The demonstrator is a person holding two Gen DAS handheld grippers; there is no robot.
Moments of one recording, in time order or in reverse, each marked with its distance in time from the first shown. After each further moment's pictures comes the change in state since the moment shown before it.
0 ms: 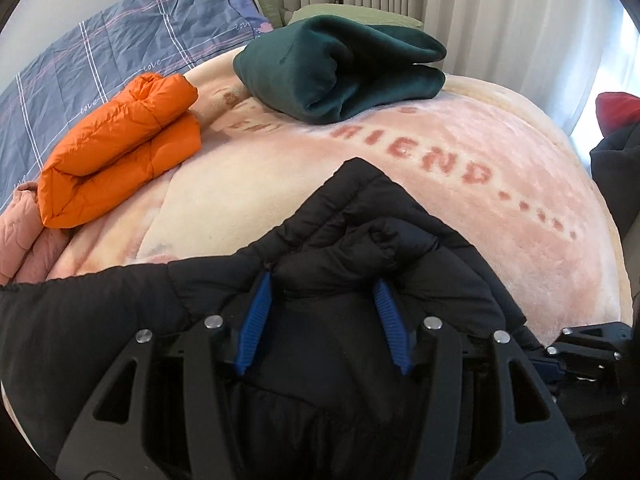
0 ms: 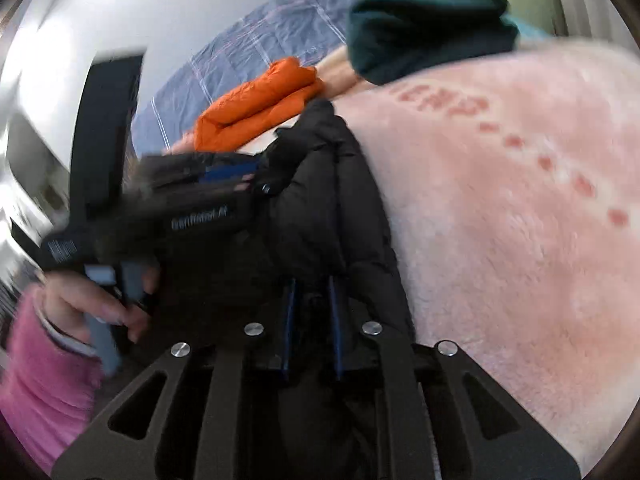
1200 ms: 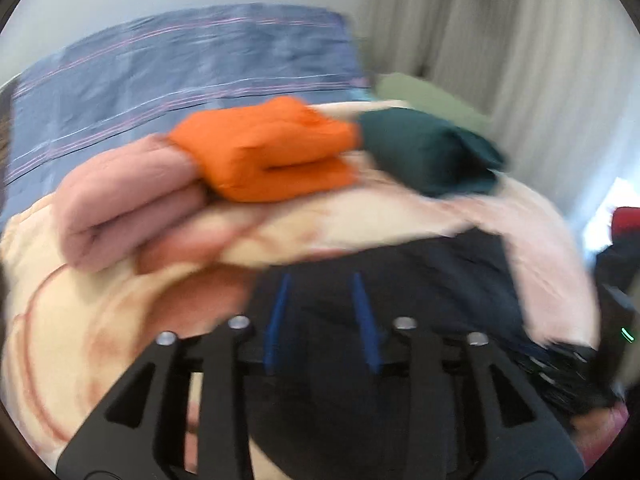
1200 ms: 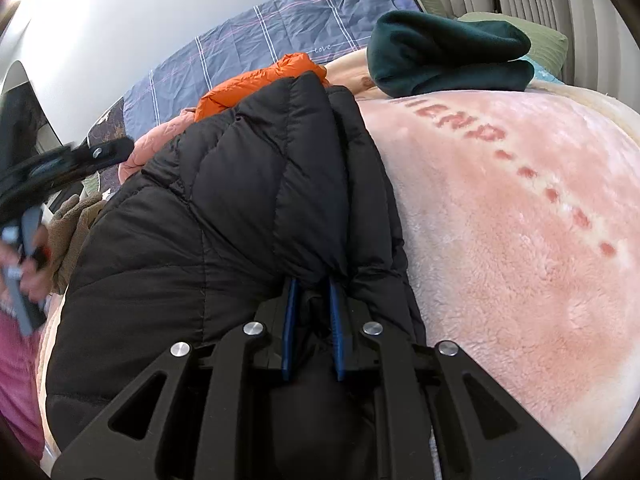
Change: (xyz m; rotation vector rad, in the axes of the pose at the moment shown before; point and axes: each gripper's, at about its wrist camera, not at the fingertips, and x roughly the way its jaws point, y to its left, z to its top) left arm -0.123 0.112 -0.049 -0.258 -0.174 0.011; right arm 0.005 0.025 -0.005 -0.169 -0.012 -0.122
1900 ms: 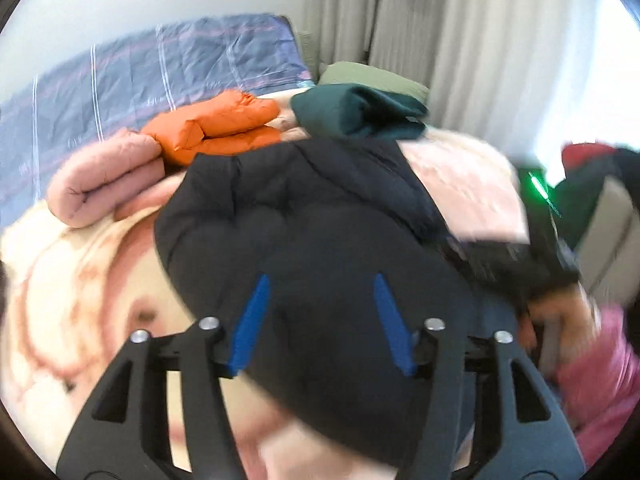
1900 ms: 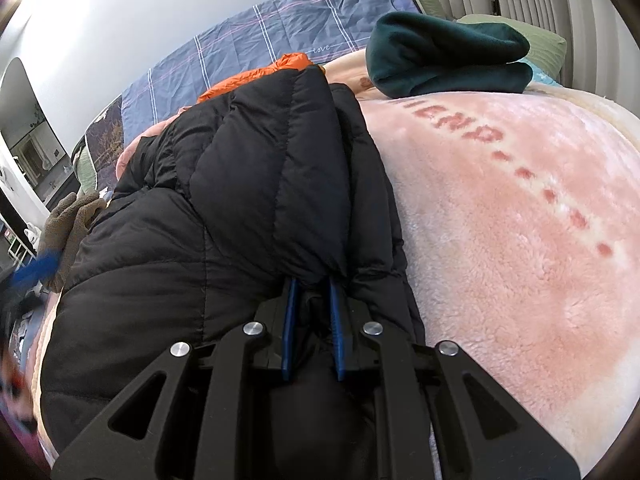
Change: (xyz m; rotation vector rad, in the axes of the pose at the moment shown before) left arm -0.077 -0.070 -0.102 0.127 -0.016 -0.009; right arm -0.001 0.002 -0.001 -0.005 -0.002 -0.015
